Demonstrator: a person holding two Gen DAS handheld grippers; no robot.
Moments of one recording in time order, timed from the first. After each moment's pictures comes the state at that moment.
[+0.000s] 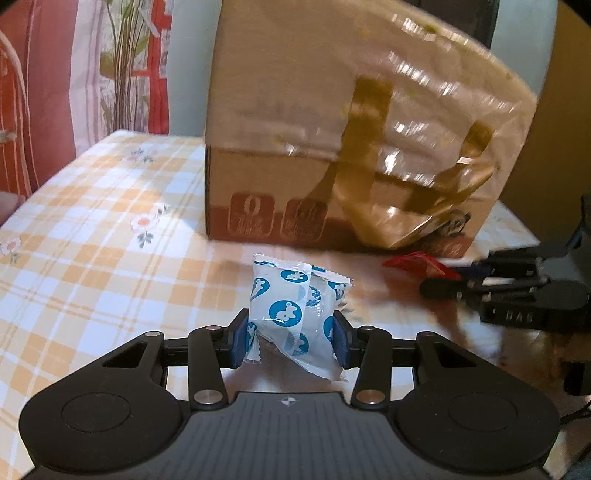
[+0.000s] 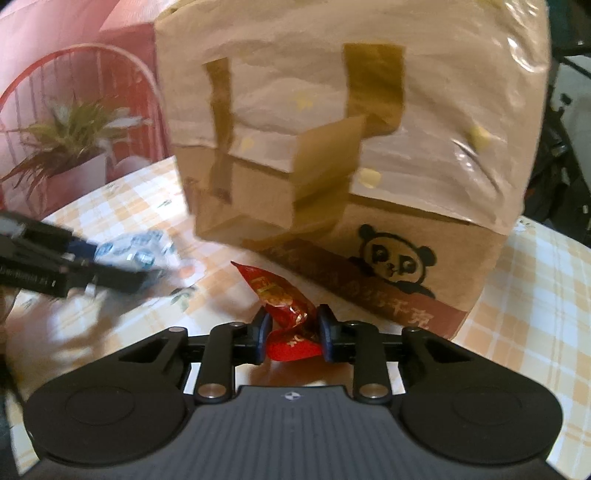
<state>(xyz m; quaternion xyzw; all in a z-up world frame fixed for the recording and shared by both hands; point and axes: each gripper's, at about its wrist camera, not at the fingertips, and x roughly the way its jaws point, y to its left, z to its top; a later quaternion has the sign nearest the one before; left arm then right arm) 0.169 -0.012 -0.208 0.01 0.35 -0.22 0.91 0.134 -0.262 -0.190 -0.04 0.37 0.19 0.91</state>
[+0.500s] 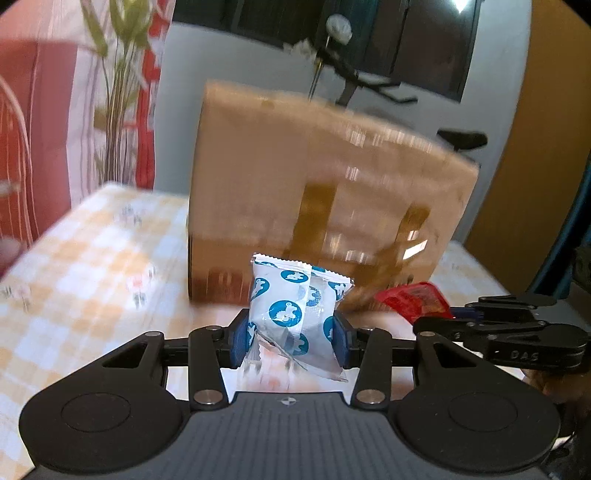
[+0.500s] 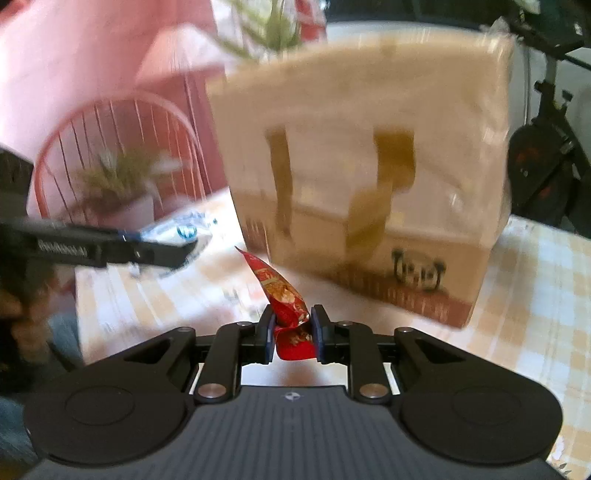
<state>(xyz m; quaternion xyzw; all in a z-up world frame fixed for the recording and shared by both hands) 0.138 -0.011 -0.143 -0.01 0.28 -0.25 0.93 0.077 -0.273 -0.139 0.03 0.32 0.22 0.92</state>
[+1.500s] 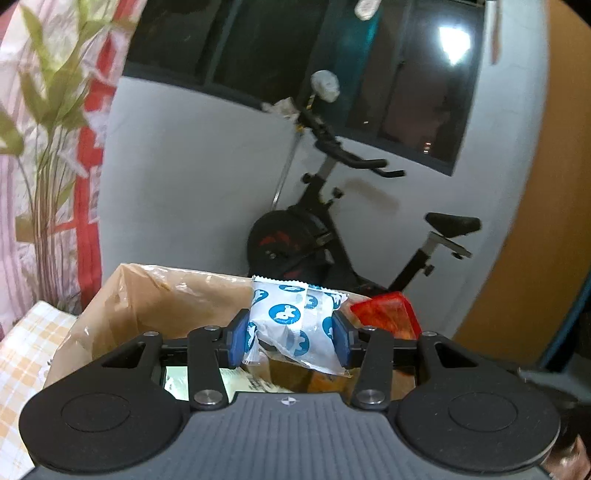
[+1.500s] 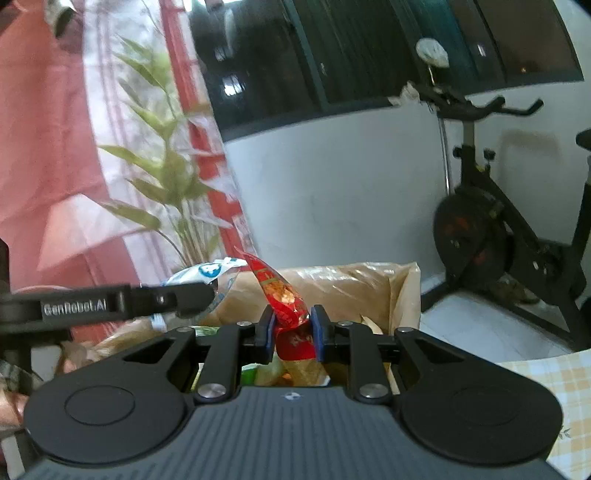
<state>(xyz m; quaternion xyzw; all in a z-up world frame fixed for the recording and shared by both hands) 0.298 -0.125 -0.034 -0.06 0.22 -0.27 0.94 0.217 -0.327 -0.011 0.11 0.22 0.08 0.97</state>
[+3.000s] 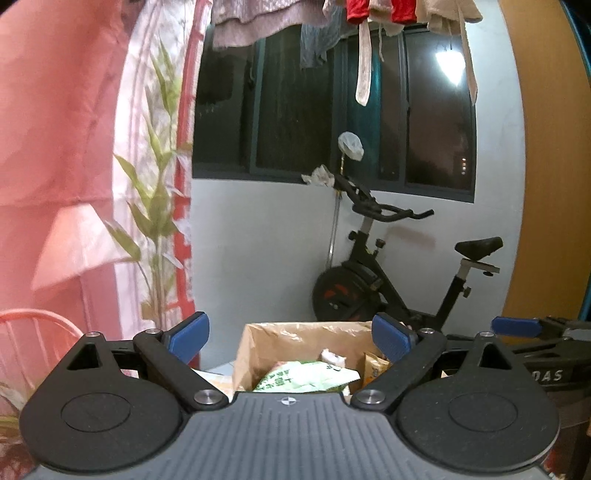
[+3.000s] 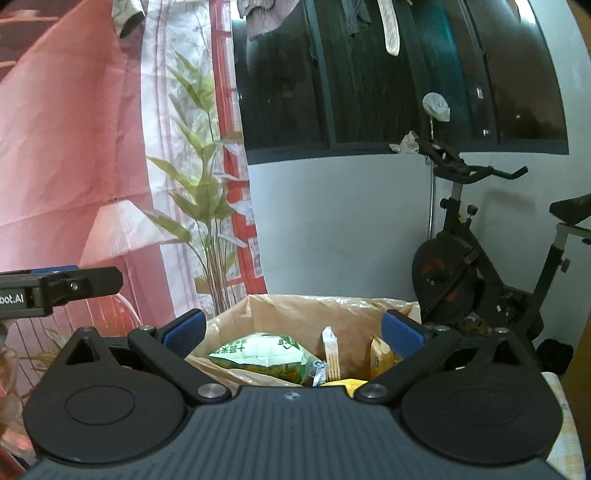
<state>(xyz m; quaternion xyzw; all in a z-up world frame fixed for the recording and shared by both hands) 0.114 -0.026 0.074 0.03 0.11 -0.17 0.98 0.092 -0.231 0.084 0.04 0.18 0.04 0.98</state>
